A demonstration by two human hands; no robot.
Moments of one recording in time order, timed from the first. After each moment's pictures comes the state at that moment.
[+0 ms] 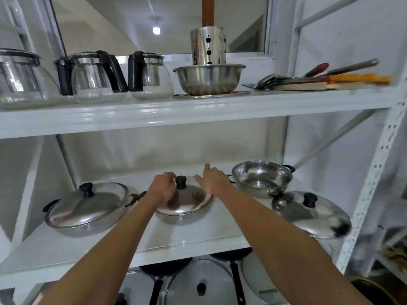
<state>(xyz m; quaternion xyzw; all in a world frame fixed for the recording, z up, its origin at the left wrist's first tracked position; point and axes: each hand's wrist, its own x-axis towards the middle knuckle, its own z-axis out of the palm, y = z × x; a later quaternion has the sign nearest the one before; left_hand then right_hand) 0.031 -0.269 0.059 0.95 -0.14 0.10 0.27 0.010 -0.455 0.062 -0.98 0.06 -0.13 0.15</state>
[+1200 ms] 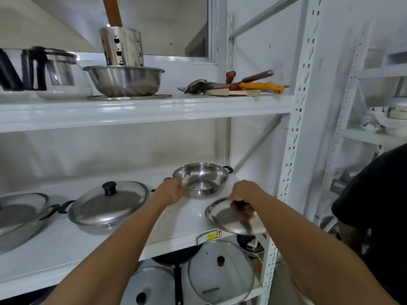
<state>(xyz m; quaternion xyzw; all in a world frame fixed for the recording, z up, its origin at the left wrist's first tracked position) -0.007 -0.505 0.039 0.96 -0.25 0.03 0.15 -0.110 -0.740 0.052 -0.97 0.23 0.07 0.06</state>
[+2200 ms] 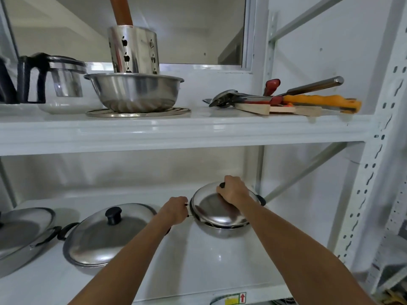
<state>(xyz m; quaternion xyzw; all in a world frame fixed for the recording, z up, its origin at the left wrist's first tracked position) 0.114 -0.509 0.019 0.97 -0.15 0.01 0.19 0.083 -0.727 0.063 -0.96 0.11 -0.17 0.18</state>
